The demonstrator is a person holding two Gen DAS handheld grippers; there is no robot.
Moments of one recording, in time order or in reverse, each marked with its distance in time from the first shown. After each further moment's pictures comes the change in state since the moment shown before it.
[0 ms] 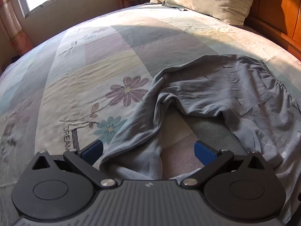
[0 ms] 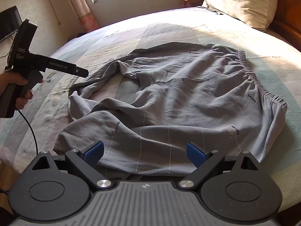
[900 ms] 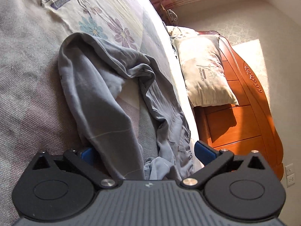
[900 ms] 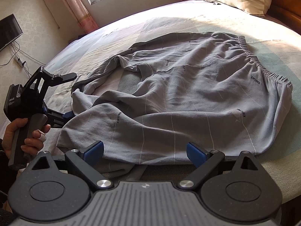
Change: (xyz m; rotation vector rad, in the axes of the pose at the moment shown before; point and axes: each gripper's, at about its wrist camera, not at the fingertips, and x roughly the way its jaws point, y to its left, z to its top) left arm 0.053 0.054 -0.100 -0.930 -0.115 -0.721; right arm 0.006 -0.008 -0.012 0.073 0.020 0.038
